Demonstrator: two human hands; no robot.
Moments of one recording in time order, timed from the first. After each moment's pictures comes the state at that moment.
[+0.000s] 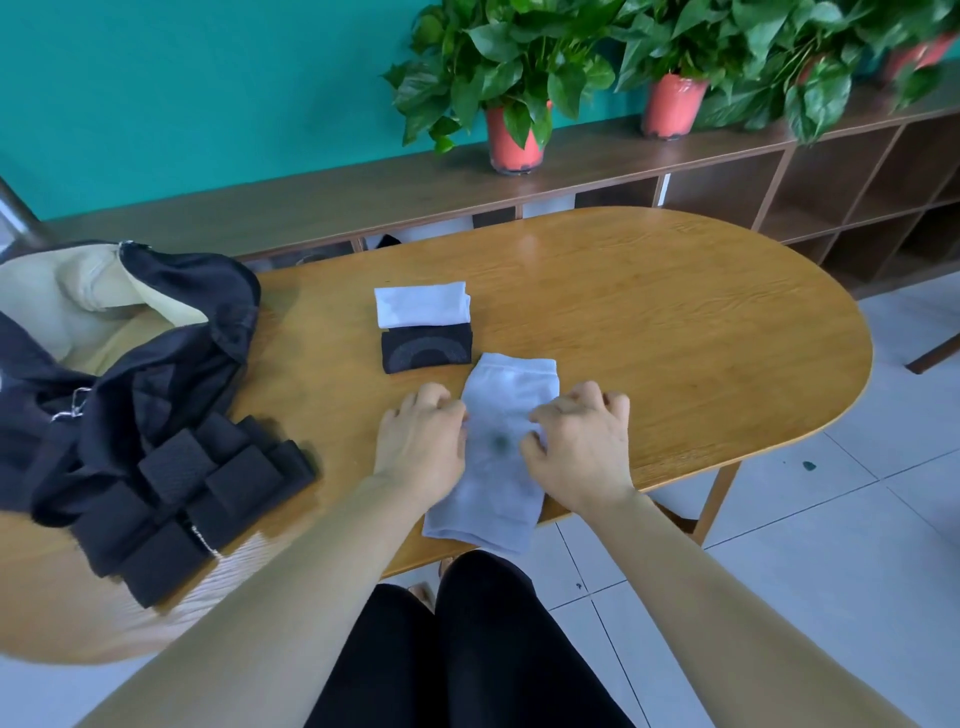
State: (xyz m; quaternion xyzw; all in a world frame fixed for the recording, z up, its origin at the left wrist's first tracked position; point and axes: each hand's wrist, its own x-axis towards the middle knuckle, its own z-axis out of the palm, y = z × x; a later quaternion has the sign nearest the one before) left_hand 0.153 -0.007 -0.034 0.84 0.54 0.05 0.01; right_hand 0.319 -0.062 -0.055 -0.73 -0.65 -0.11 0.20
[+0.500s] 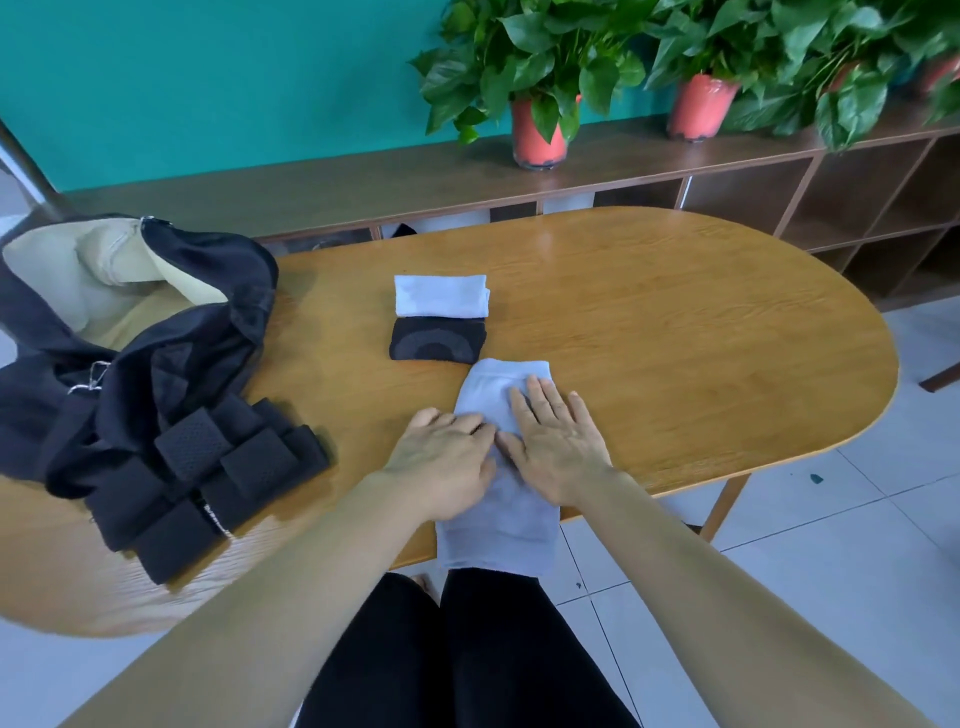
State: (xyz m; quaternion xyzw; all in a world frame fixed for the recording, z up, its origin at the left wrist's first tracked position) left_hand 0.144 -0.017 -0.032 0.90 0.42 -0.05 -0.01; right_hand 0.302 -0.033 -0.065 -0.70 -0.71 0.08 -0.04
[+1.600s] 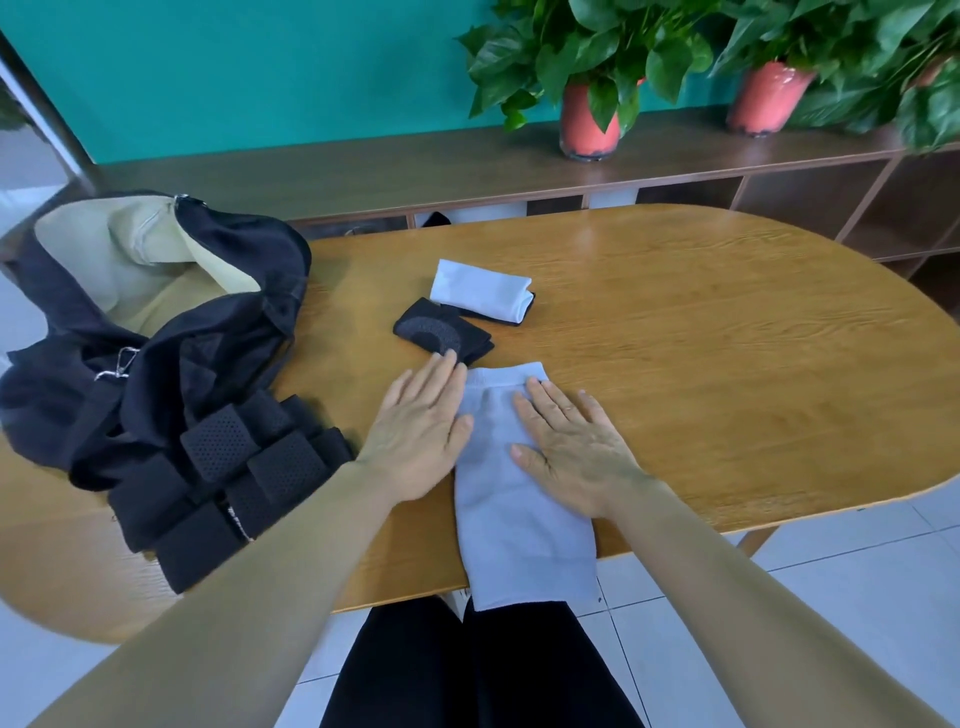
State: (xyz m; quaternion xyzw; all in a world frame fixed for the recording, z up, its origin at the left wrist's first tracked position) left_hand 0.089 0.035 -0.053 0.86 0.50 0.01 0.00; right_hand 0.292 -0.008 -0.065 -0.62 -0.78 0.07 -0.05
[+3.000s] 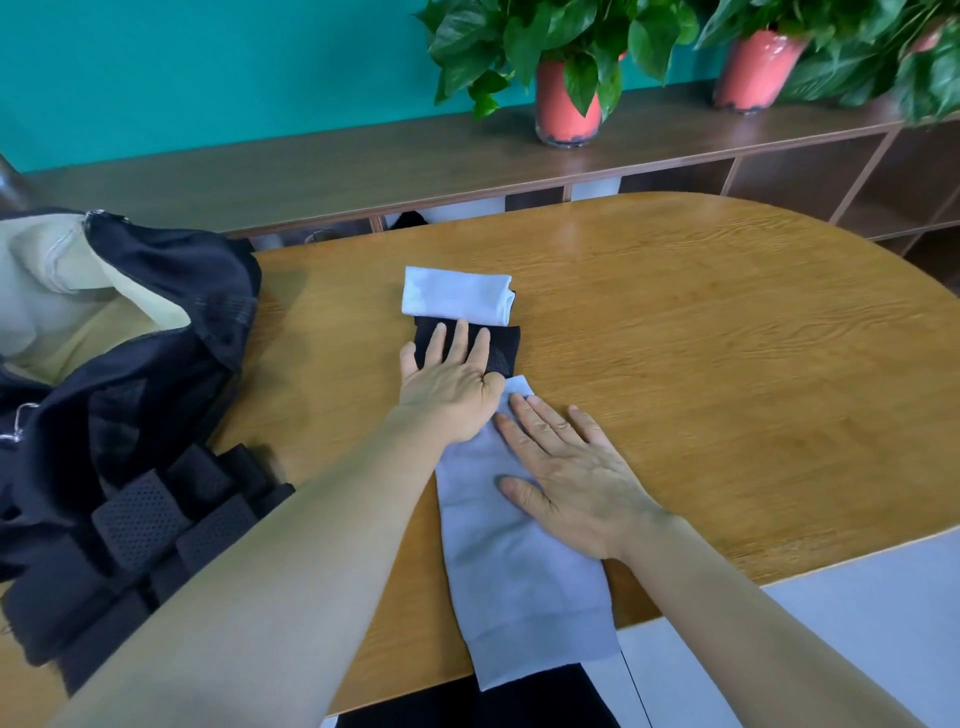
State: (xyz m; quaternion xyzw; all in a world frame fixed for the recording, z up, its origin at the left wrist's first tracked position) left_hand 0.169 0.126 -0.047 0.81 0.58 -0.06 0.08; right_hand 0.305 0.007 -0.067 -0.60 -0.80 0.09 0.00
